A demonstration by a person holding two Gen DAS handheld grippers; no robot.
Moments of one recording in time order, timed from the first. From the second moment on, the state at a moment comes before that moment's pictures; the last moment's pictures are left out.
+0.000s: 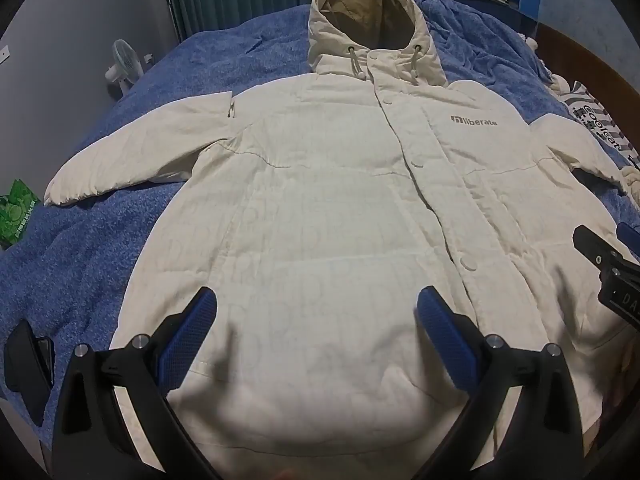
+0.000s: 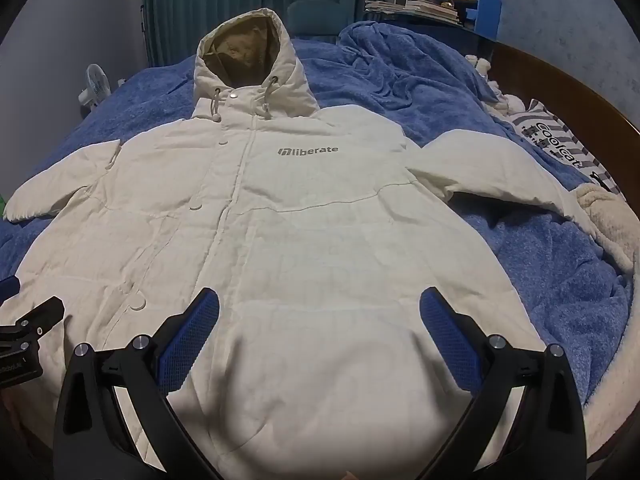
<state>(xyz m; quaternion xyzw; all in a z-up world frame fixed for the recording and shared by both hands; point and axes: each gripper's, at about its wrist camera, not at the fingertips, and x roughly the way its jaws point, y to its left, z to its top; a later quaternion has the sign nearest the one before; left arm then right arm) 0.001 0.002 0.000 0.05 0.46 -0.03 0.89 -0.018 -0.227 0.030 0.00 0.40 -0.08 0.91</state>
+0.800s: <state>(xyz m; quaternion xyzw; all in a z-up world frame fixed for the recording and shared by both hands) 0.003 0.003 -0.006 0.04 0.47 -0.03 0.88 -0.017 -0.230 0.031 0.01 0.40 -0.08 0.91</state>
